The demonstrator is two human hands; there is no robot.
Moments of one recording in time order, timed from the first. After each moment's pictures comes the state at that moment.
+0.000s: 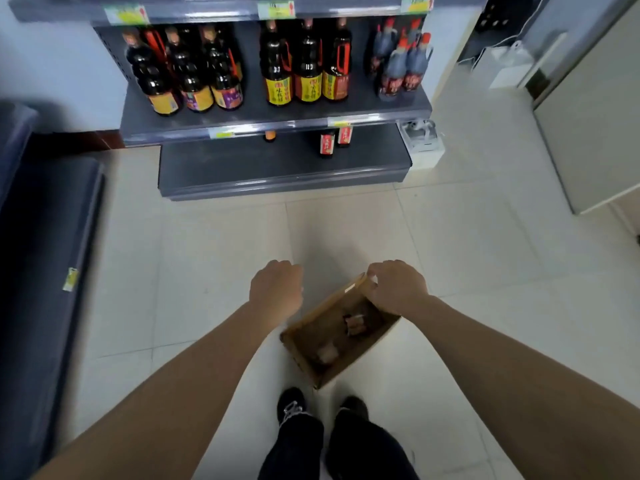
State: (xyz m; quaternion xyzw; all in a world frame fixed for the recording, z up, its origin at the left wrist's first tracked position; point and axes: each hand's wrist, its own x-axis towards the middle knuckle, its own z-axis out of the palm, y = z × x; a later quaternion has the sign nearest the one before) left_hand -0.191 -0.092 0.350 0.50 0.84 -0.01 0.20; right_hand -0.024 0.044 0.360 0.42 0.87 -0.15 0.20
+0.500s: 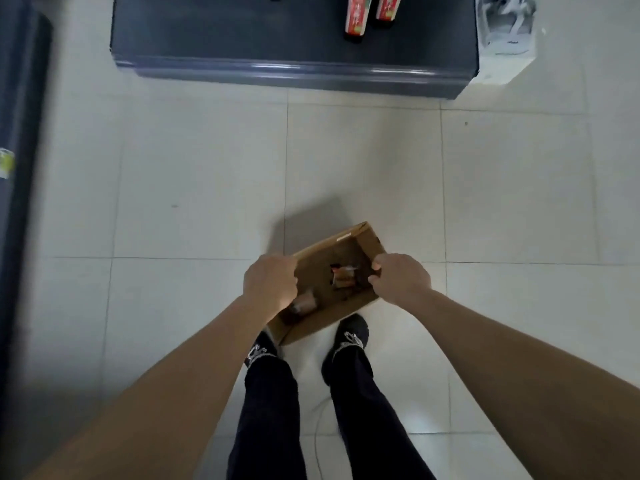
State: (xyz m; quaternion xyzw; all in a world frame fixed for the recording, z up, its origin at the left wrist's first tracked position) left_hand -0.137 -0.020 0.154 0.35 0.86 -0.04 0.36; right_hand 0.005 0.143 0.162 0.38 0.83 -0.22 0.33
